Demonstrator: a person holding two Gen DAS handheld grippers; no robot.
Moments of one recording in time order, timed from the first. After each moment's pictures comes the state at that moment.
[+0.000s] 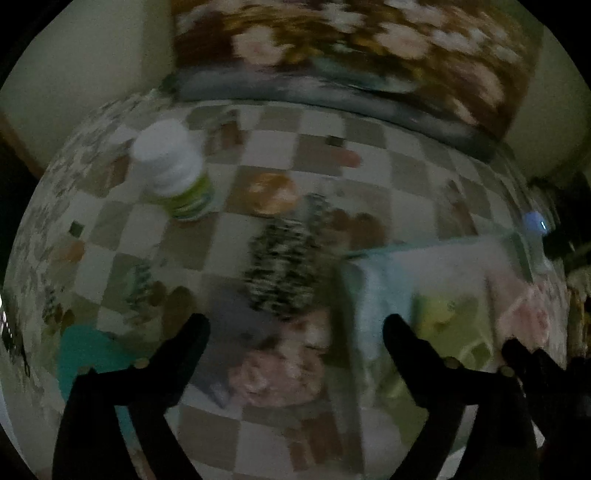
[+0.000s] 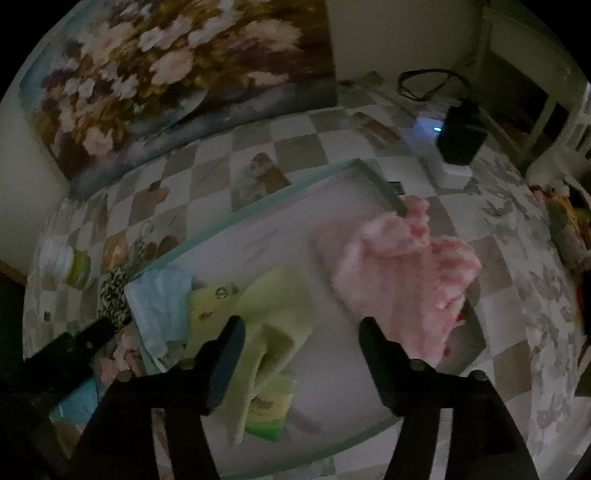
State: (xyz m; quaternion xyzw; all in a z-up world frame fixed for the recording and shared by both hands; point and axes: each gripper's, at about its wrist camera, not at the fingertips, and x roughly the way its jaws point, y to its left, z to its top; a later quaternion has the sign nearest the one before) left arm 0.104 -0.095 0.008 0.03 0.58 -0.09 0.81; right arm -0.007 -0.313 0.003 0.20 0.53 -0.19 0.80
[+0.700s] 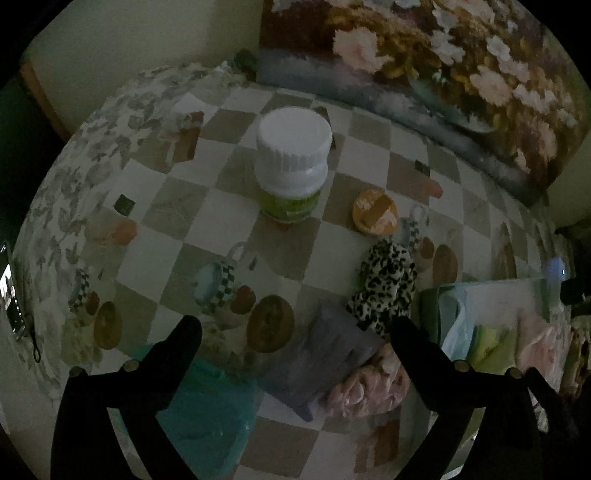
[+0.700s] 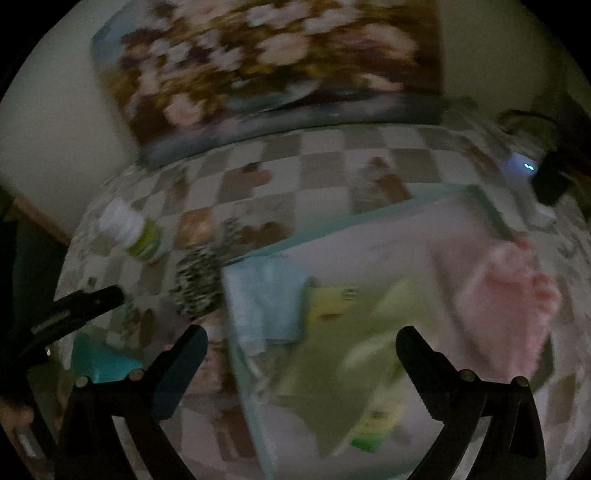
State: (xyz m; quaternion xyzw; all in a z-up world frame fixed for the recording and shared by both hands) left arm 0.132 -0.018 0.006 -0.01 0.60 -0.05 0.80; right arm 0.034 -0.235 0.006 0.17 0.52 -0.06 0.84
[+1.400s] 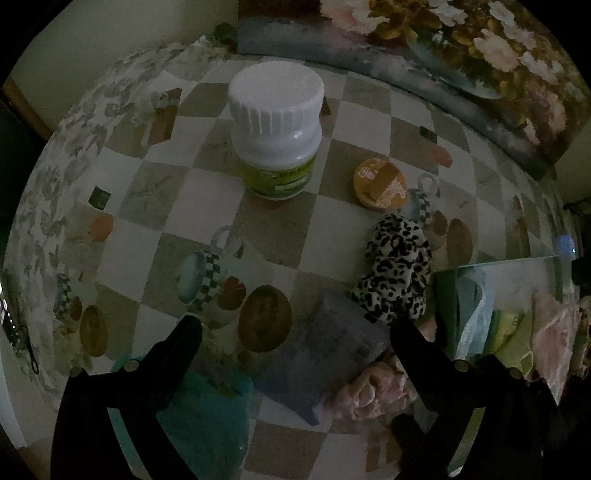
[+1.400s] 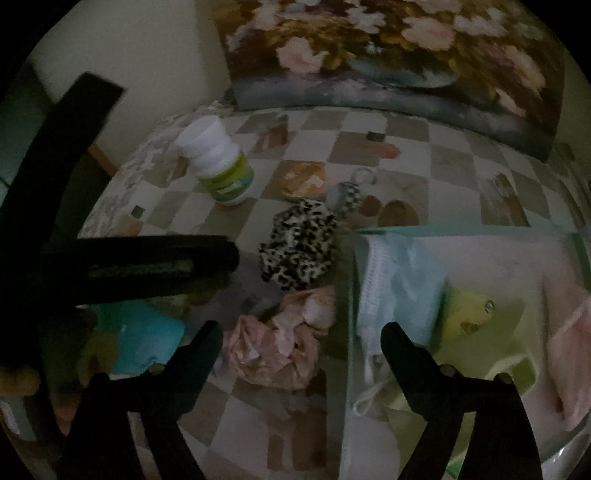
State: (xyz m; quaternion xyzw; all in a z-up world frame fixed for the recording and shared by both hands) left arm 0.142 -0.024 -0.023 0.01 0.63 -0.06 0.77; right arm 0.054 -0.150 -0.021 0.09 0.52 0.06 0.85
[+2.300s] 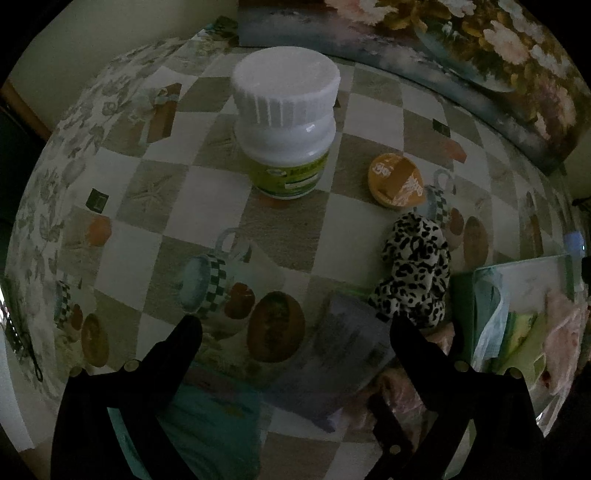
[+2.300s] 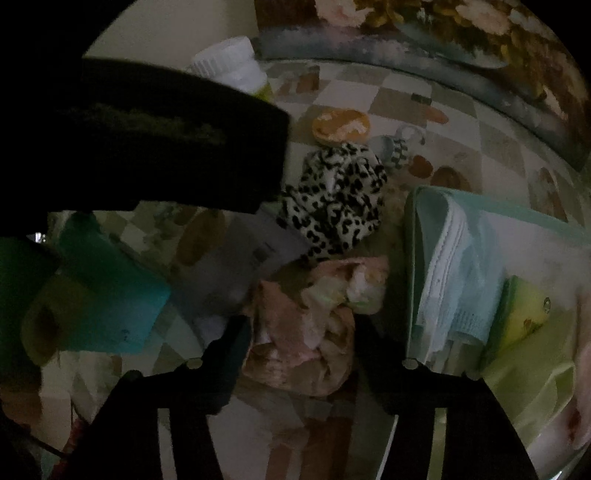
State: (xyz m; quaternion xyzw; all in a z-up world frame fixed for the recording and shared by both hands) left arm 0.157 -0.023 -0.040 0.02 0.64 -0.06 0.77; right arm 0.060 -0.119 -0.065 0.04 0.57 0.08 0.82
